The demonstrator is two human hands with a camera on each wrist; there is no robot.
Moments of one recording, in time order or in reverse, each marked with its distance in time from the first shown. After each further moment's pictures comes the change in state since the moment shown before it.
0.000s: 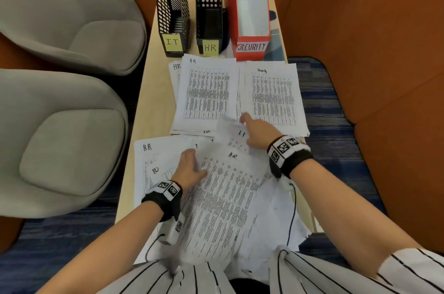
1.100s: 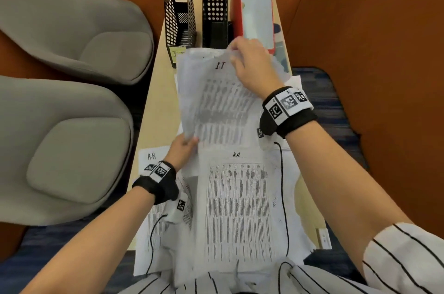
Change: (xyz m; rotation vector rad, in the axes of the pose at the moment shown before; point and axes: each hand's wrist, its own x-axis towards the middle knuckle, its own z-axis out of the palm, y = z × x) left_hand 0.019 0.063 -0.068 -0.418 0.153 0.028; right_hand 0.038 -0.069 -0.143 0.116 0.747 -0.288
